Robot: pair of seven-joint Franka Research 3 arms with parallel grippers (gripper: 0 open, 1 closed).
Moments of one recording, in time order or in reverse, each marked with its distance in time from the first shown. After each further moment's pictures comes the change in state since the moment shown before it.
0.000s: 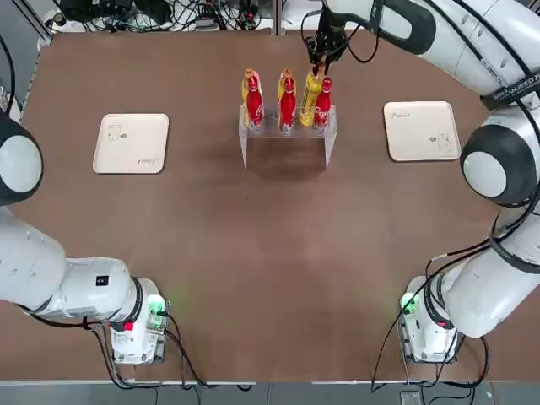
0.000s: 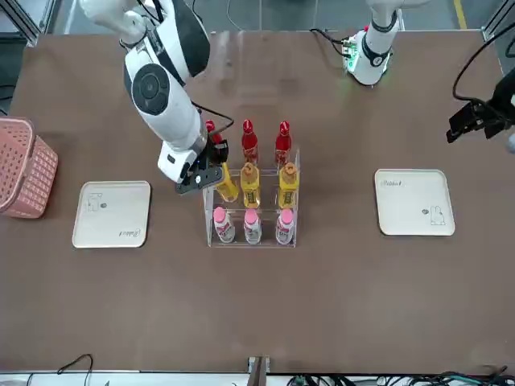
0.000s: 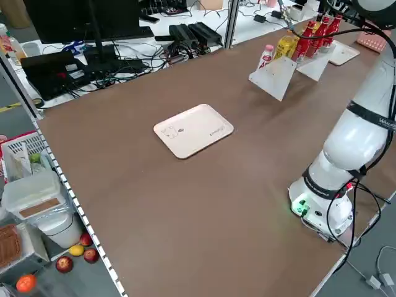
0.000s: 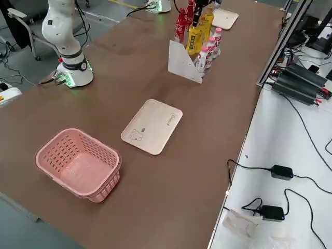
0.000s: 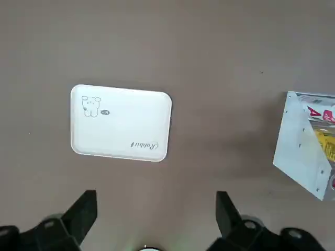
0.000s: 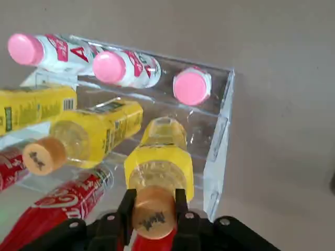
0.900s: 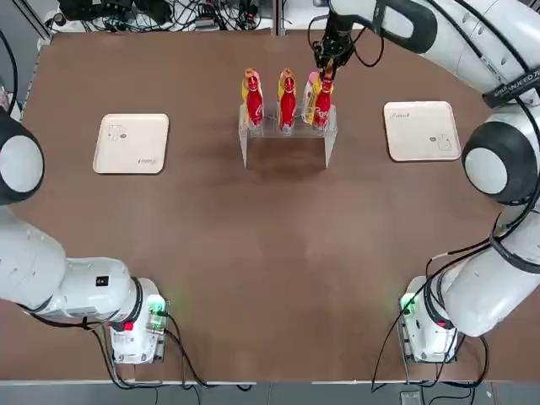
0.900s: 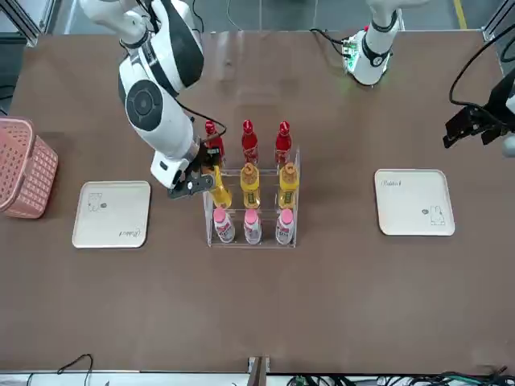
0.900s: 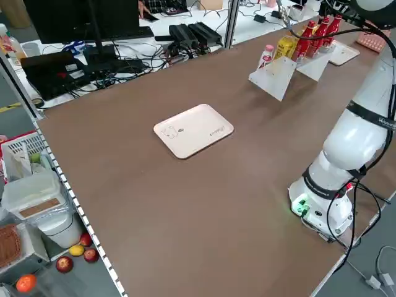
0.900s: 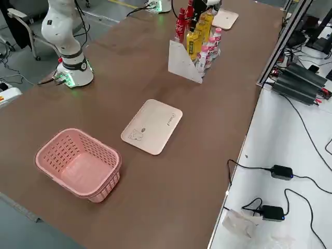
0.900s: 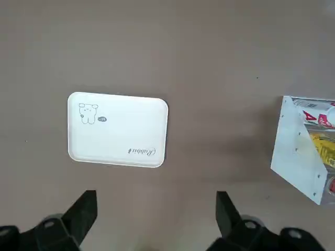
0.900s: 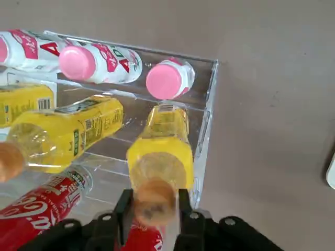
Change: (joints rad) left arm -0.008 0.003 -0.002 0.000 0.000 0.021 0.000; right arm -0.022 -0.002 -0.013 -0.041 0.001 0.020 0.003
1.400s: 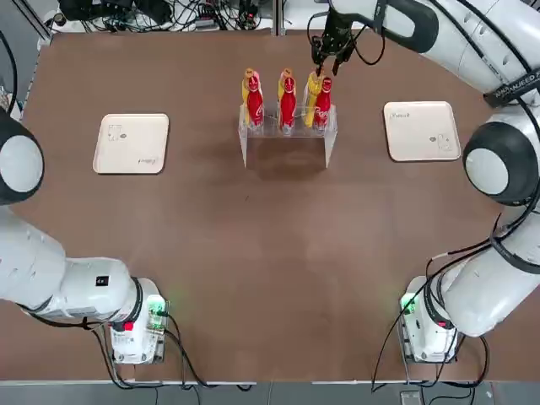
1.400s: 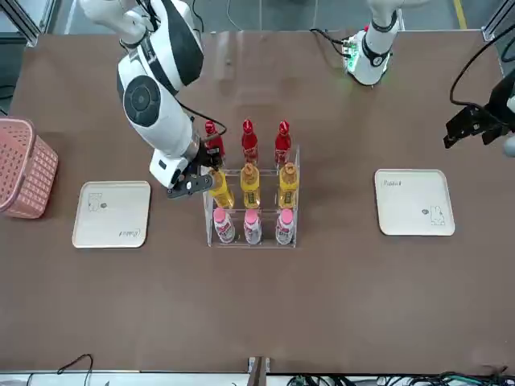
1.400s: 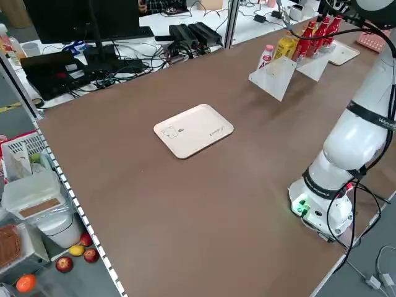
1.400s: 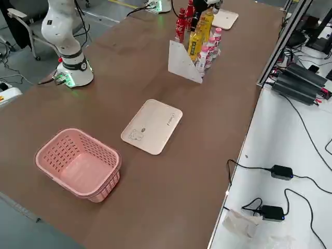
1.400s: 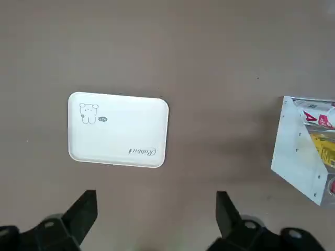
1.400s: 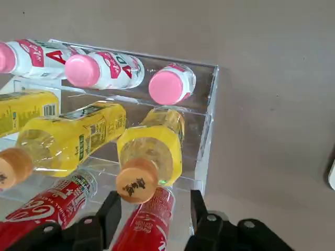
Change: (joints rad) left arm 0.003 -0.003 0.001 0.001 0.000 0.000 0.000; right arm -0.001 -0.002 0.000 0.002 0.000 0.010 0.014
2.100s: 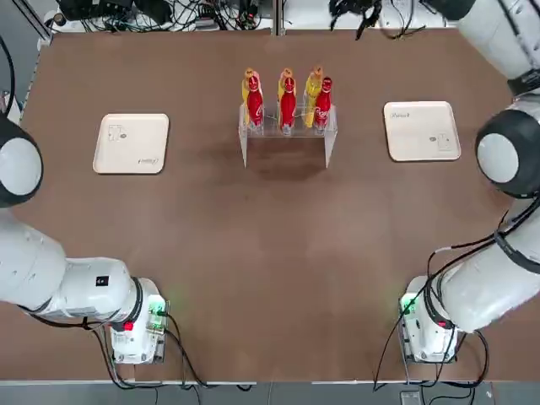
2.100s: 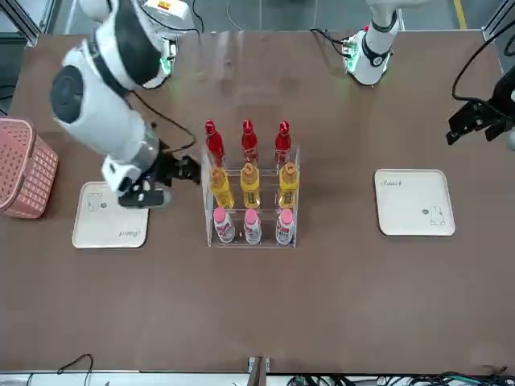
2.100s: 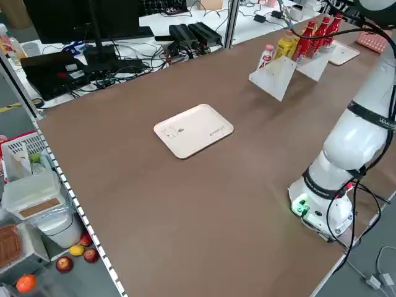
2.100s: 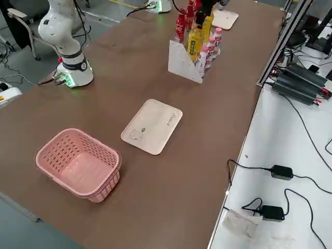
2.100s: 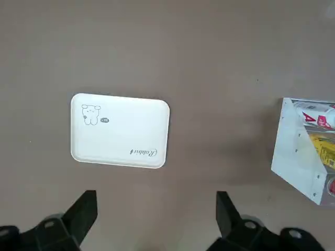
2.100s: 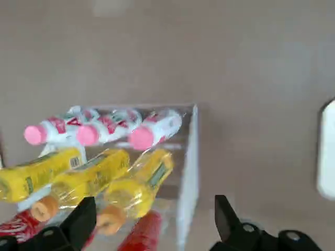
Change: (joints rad) left arm -0.002 -0.012 0.000 0.000 0.004 -0.001 0.000; right arm -0.199 -0.037 -0.005 0.080 0.091 0.001 -0.042
